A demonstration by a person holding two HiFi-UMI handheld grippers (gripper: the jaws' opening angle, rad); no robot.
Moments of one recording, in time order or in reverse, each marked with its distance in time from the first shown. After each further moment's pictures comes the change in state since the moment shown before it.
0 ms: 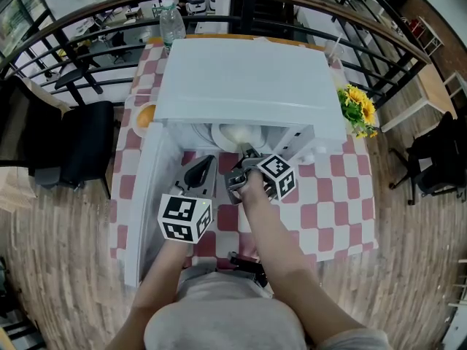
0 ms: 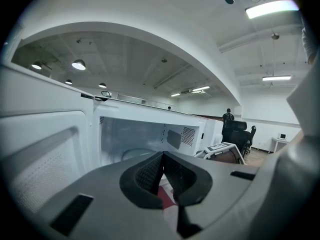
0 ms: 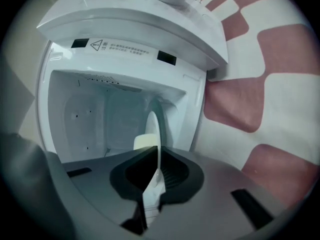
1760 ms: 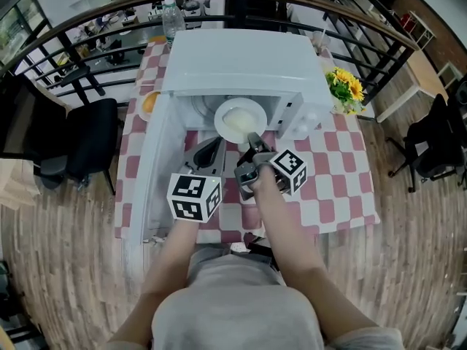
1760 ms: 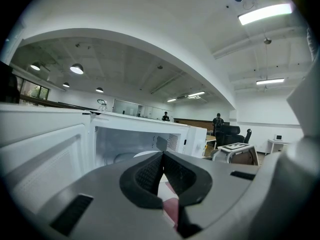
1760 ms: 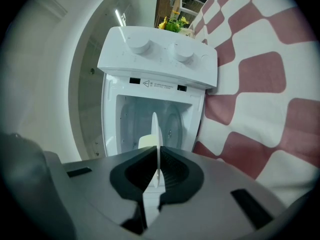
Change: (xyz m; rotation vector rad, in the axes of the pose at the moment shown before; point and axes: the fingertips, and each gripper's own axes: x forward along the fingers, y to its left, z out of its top) left arm -0.041 -0.045 0.011 0.006 -0.063 -0.044; right arm -0.095 0.032 -0.010 -0.008 0.005 0.185
